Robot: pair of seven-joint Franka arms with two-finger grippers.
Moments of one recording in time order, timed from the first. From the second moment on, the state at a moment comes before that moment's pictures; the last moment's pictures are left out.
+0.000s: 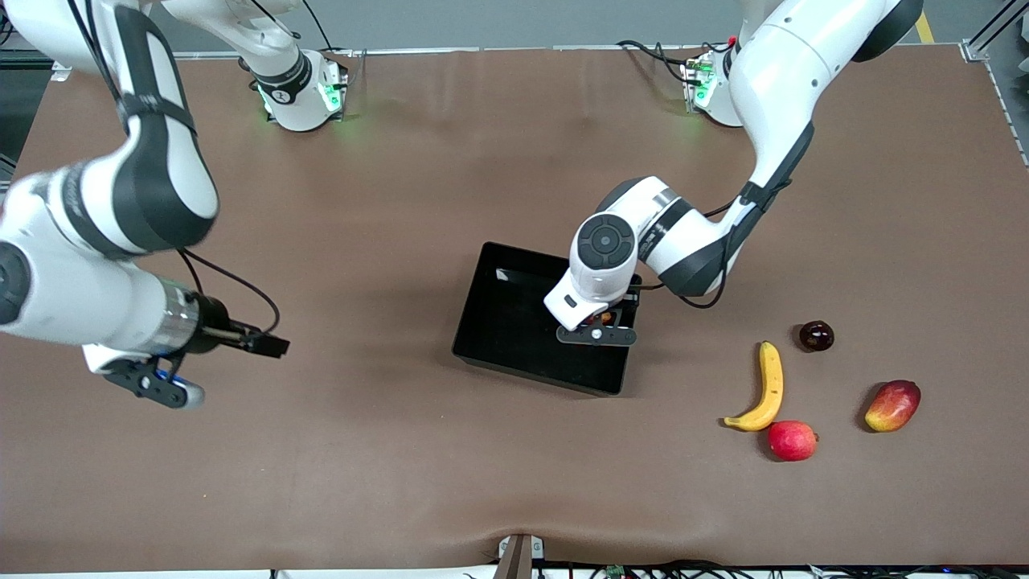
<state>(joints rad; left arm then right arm) -0.20 0.72 -0.55 -1.49 0.41 1.99 -0.75 0.14 0.48 0.02 -1.22 0.14 1.62 0.50</state>
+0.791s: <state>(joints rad) -0.23 0.83 -0.55 -1.49 0.50 2.02 -0.89 0.04 0.16 -0.09 -1.22 0.14 1.39 0.17</state>
